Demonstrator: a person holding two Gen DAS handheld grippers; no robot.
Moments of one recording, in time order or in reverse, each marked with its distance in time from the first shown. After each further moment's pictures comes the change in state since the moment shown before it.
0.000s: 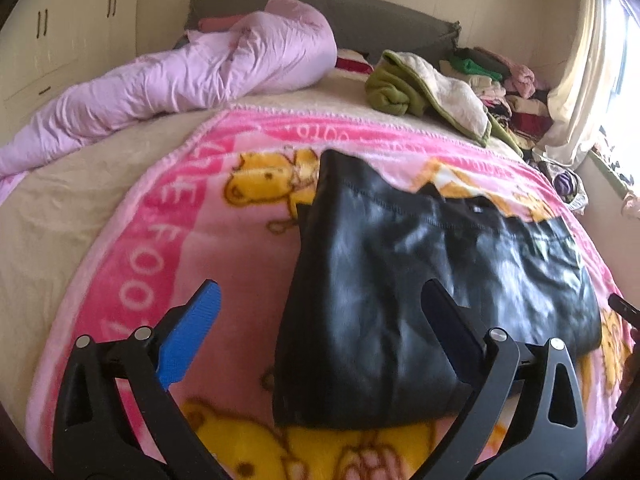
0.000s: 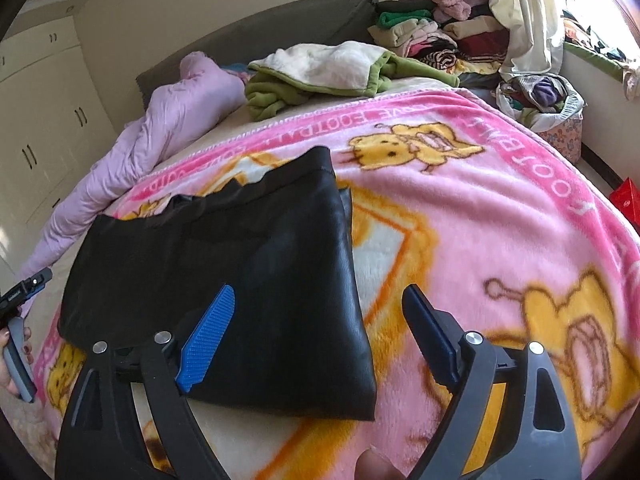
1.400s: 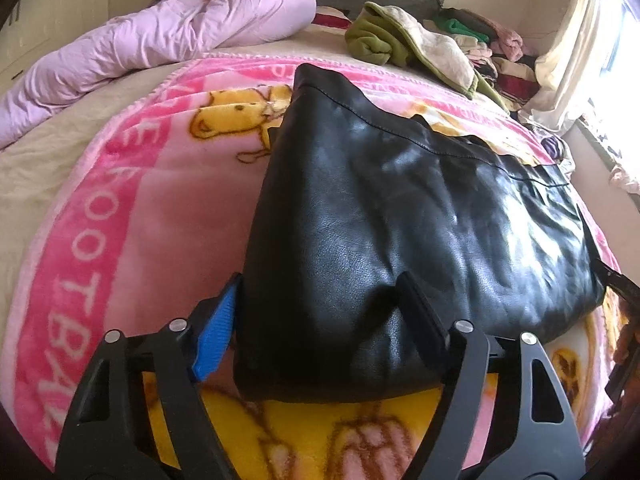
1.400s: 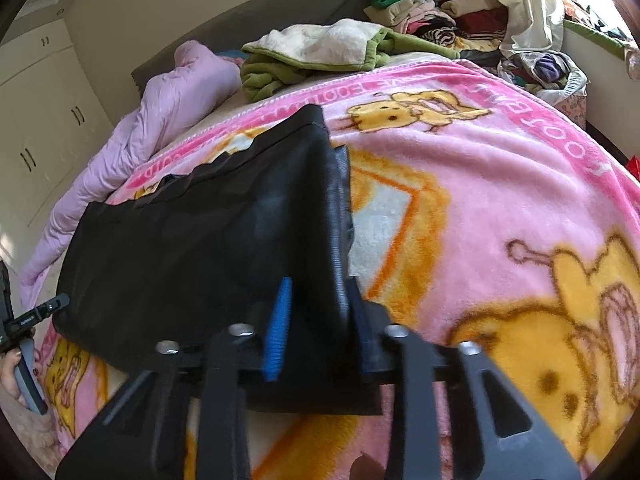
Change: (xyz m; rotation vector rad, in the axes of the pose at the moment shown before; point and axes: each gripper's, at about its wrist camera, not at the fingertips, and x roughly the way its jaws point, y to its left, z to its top) left arm 0.032 -0.006 -0.032 0.034 0.137 -0.064; right arm 0.023 -0.012 -0.017 0.052 0.026 0.023
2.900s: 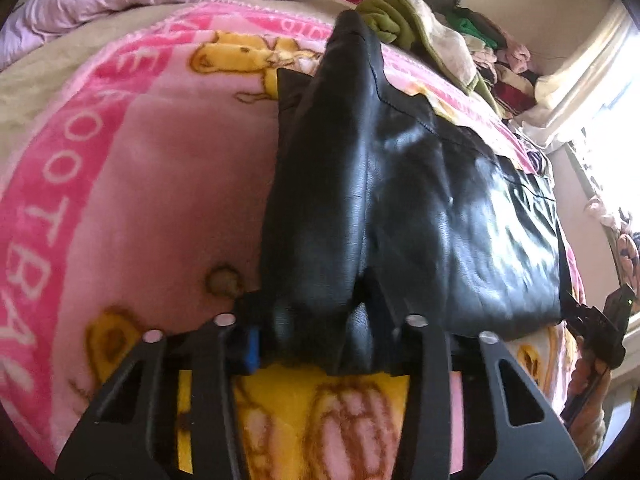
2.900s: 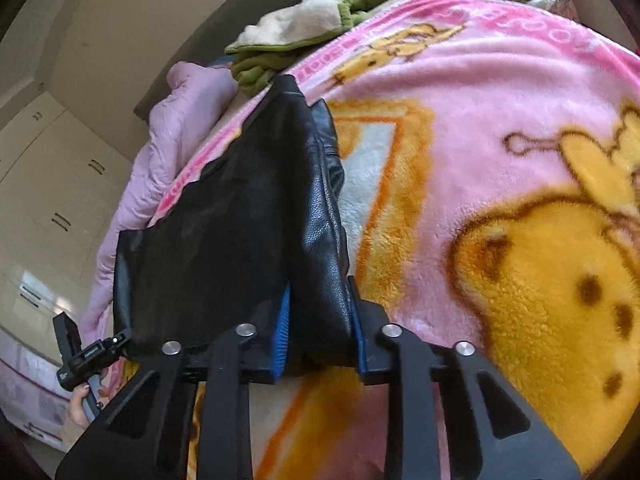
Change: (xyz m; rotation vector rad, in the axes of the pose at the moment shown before) left arm 0.003 0.021 -0.021 -0.157 0.113 -0.141; right arm -0.011 -0.029 -0.027 0.246 0.096 0.189
